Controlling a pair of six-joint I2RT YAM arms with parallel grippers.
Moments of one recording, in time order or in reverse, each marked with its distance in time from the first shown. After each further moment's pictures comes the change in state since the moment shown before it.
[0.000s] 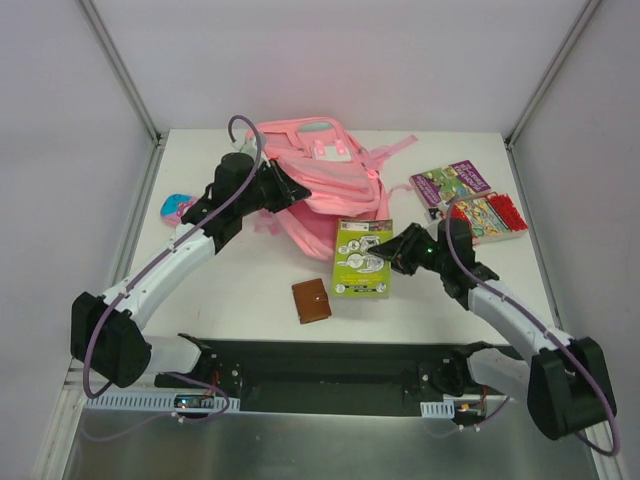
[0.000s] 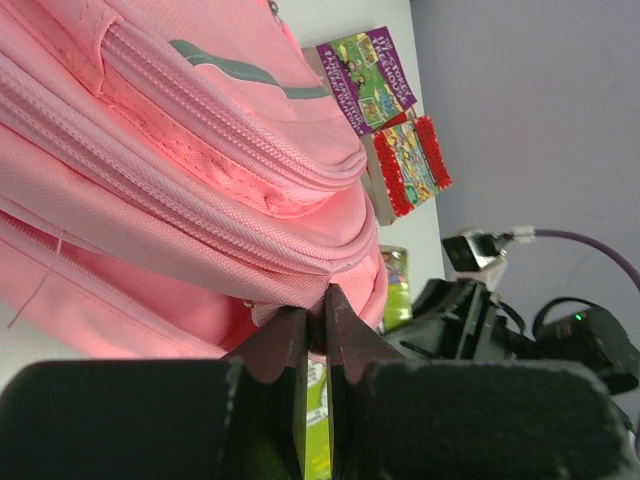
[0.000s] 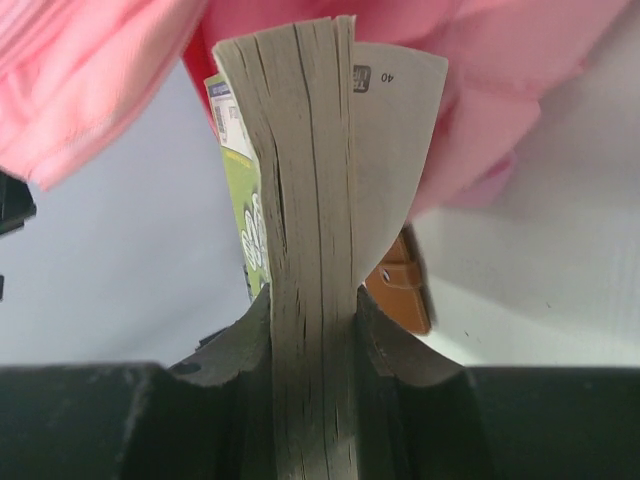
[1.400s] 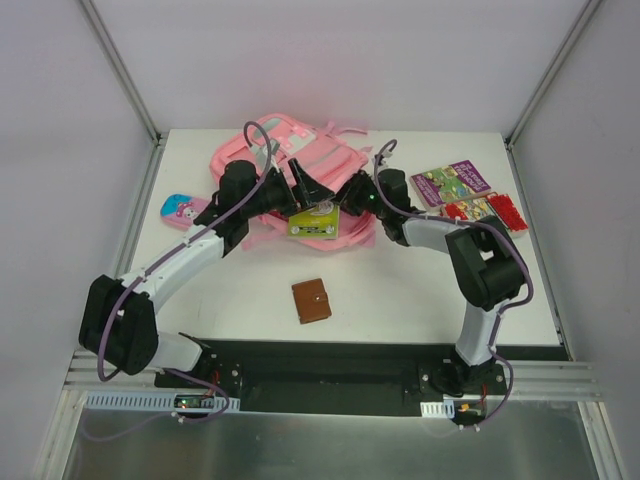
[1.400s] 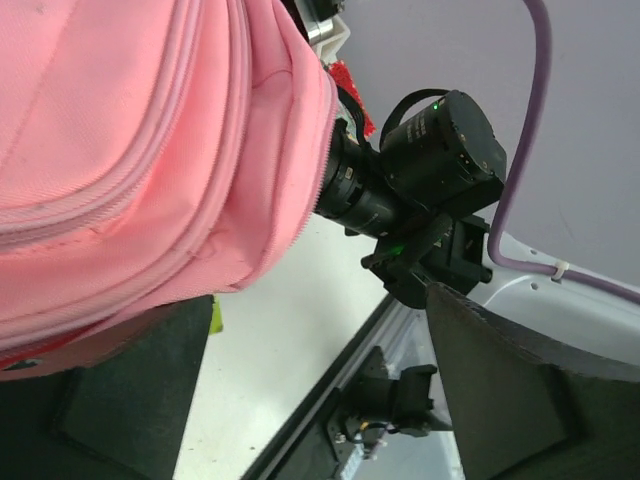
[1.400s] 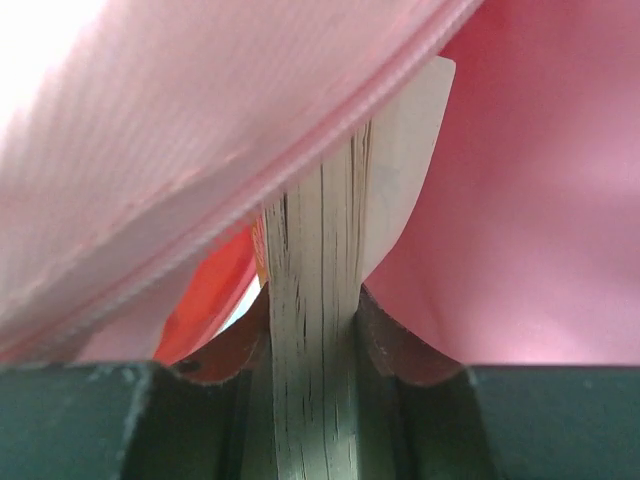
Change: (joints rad) left arm 0.023 0.048 -0.123 0.305 0.254 -0.061; right arm 0.162 0.867 0.531 0.573 0.141 0.008
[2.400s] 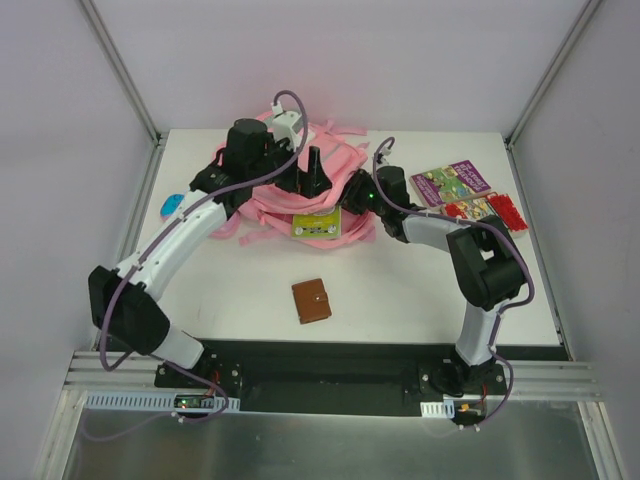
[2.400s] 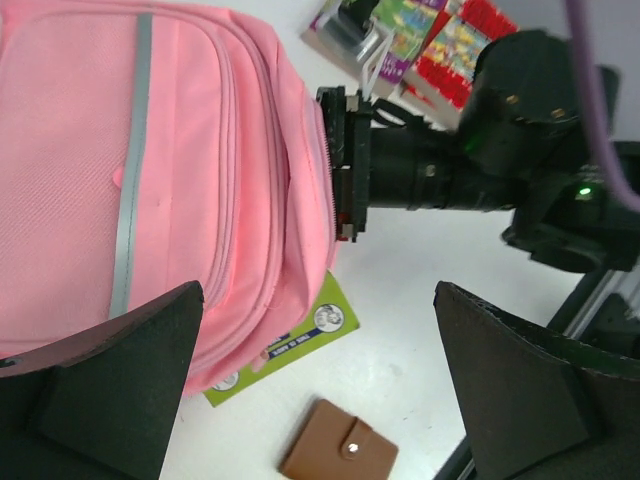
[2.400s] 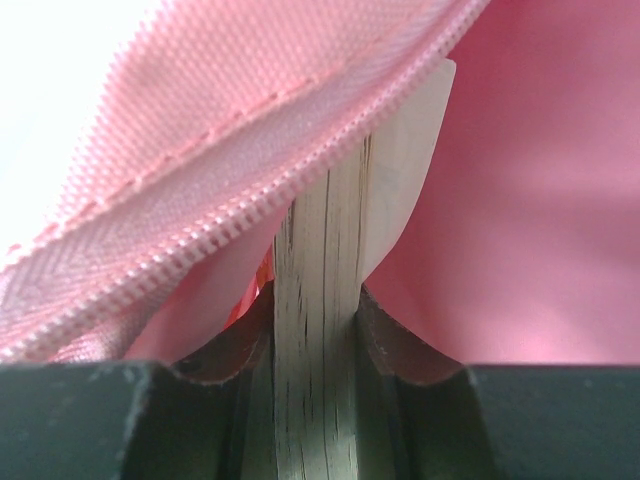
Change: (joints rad) left arm -0.026 0.095 0.443 -0.502 -0.113 0.650; right arm -0.003 0.002 0.055 -0.118 0.046 -0.103
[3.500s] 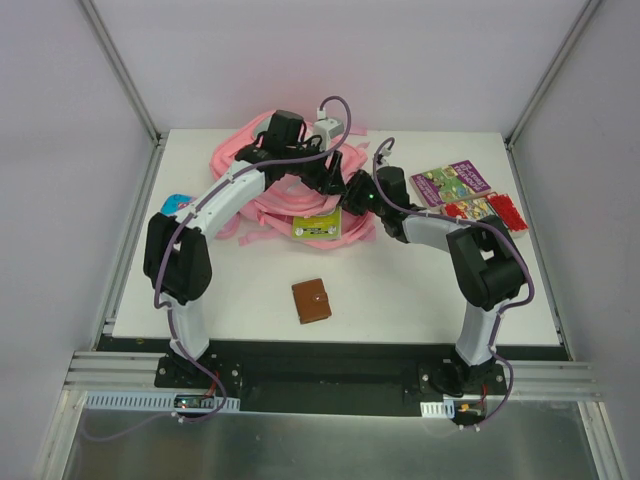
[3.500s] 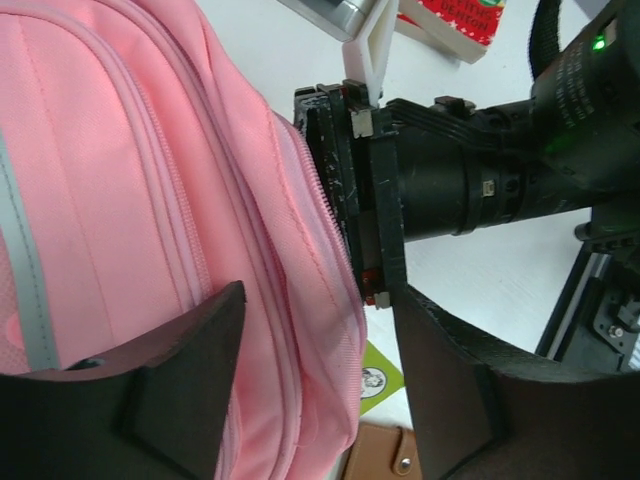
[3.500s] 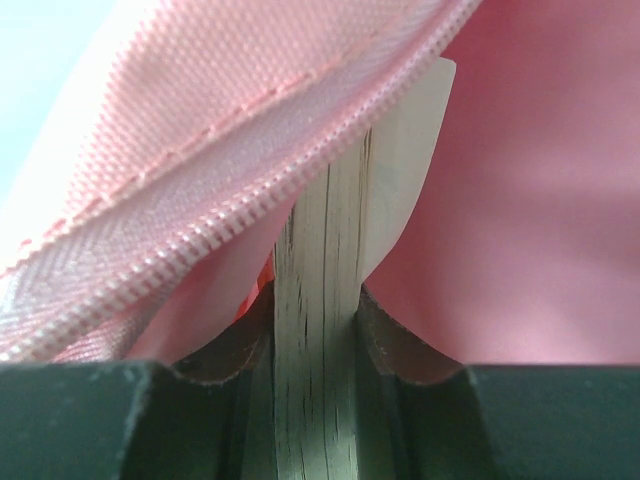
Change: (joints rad) left arm 0.000 0.432 0.283 -0.095 0.259 0.225; right arm 0.000 0.000 -0.002 -0.010 0.005 0.000
